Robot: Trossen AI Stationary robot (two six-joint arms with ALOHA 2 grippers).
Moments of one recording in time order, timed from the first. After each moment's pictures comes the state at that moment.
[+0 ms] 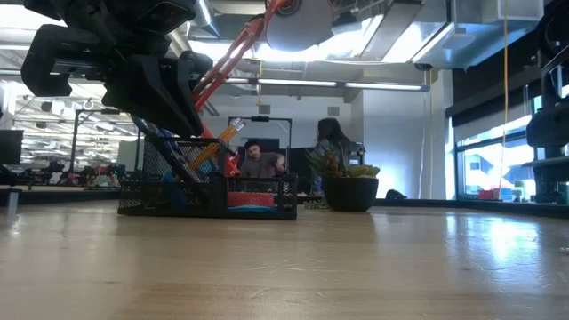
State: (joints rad) left arm -0.36 1.41 0.73 -0.16 -0.29 0.18; right arm 0.72 1.68 0.83 -0.83 0.06 2.24
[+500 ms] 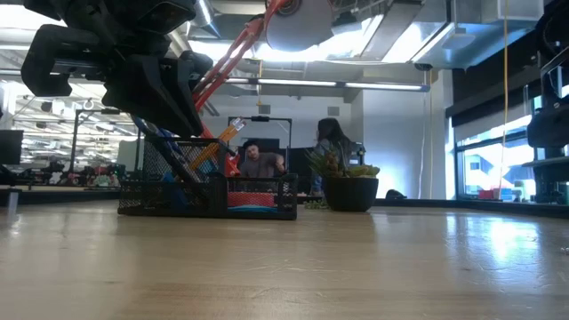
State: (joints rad) left arm -0.36 1.41 0.73 -0.16 -0.29 0.18; right arm 0.72 1.68 0.83 -0.84 0.05 2.22
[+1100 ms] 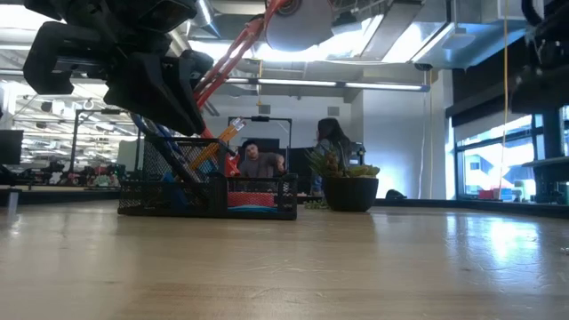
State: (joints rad) left arm -0.36 1.41 0.73 -0.15 -0.29 0.18; right arm 0.72 1.69 0.99 -1.01 0.17 2.13
